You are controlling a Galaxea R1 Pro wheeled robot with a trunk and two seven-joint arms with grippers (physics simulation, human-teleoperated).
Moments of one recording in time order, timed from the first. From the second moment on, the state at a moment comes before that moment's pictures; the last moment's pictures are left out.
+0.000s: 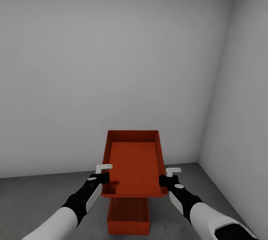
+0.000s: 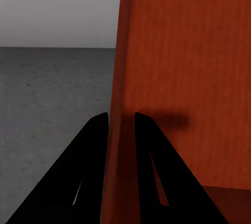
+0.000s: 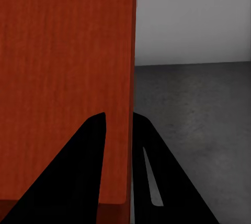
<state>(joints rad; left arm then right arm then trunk) -0.64 -0.06 -0.27 -0.56 0.33 0.25 0.27 -0.73 0.06 0.22 -0.21 -0.18 -0.08 -0.07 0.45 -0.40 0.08</state>
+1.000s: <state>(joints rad) -0.64 -0.06 -0.27 -0.56 0.33 0.25 0.27 -0.73 0.06 0.22 -0.21 -0.18 -0.08 -0.07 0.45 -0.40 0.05</state>
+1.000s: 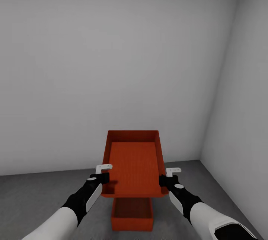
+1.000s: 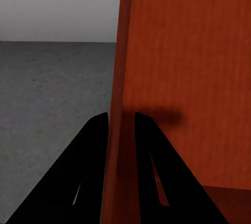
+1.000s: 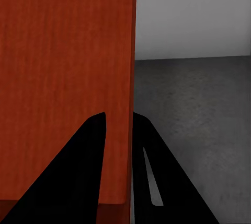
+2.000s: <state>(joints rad) -0.64 -0.06 -0.27 -0.56 0.33 0.25 0.27 -0.73 0.06 0.22 -0.21 -0.18 -0.08 -0.07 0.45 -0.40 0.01</state>
